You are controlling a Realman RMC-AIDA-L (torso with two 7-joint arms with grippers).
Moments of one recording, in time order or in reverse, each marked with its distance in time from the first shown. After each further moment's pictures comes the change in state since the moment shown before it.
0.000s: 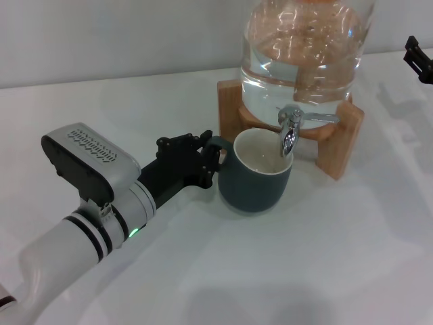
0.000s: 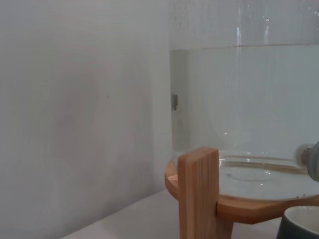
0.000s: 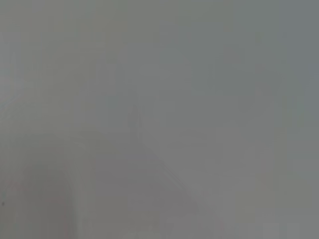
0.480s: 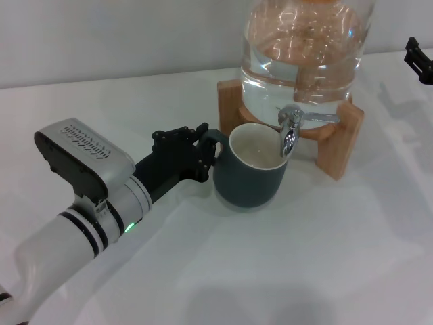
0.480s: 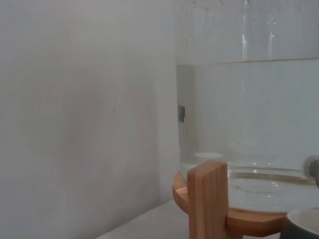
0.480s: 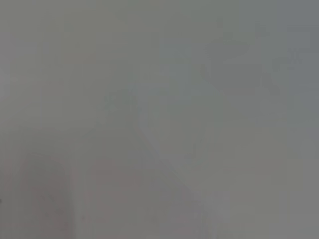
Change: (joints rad) left arm -0.007 0.002 -0.011 -0.021 0.001 0.035 0.008; right arm 0.000 0.000 0.000 -0.001 0.001 -0.009 0.000
